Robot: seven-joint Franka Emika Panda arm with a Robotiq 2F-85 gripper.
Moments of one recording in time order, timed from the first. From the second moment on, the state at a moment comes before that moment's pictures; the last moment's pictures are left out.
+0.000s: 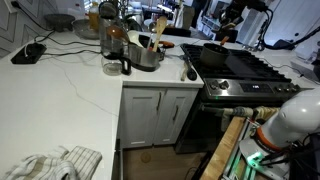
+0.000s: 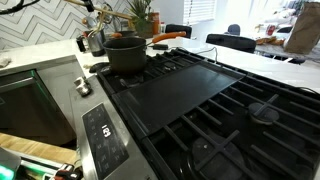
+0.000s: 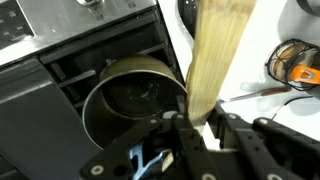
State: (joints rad) arm -0.29 -0.36 -0.13 -2.01 0.00 1.88 0.63
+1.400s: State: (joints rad) arm -0.25 -0.06 0.07 -2.30 -0.52 2.60 1.26
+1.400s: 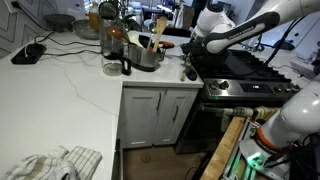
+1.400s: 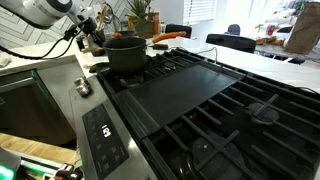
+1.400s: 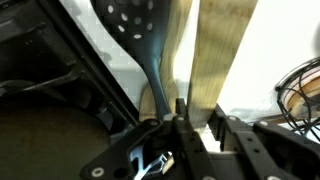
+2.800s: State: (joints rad) arm -0.02 0.19 -0.04 -2.18 -0.81 2.67 1.52
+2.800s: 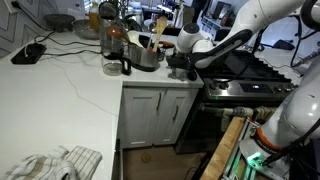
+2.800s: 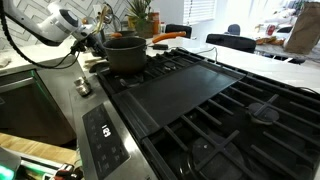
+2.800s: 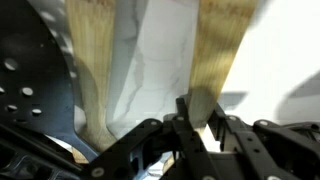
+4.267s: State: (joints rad) arm 0.02 0.14 -0.04 -2.14 -0.59 2.48 1.29
